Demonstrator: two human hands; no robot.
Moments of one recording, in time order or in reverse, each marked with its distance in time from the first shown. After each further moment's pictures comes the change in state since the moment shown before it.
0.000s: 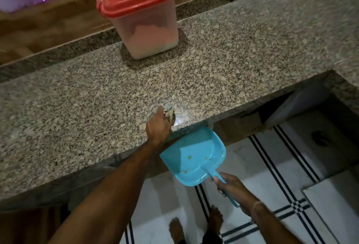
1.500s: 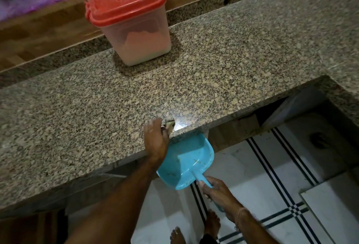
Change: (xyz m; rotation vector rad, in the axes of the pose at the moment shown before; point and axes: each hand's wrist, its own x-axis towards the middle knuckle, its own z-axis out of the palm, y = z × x) left_hand -0.016 0.015 0.024 -0.102 0.126 0.019; right_hand 0.013 -0.017 0.013 0.061 -0.007 -0.043
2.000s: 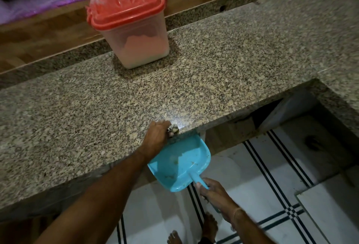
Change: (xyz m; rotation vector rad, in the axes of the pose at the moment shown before) left_hand 0.020 -0.014 -0.009 0.194 -0.295 0.429; right_hand -0.012 -0.005 0.003 0.002 -0.006 -0.015
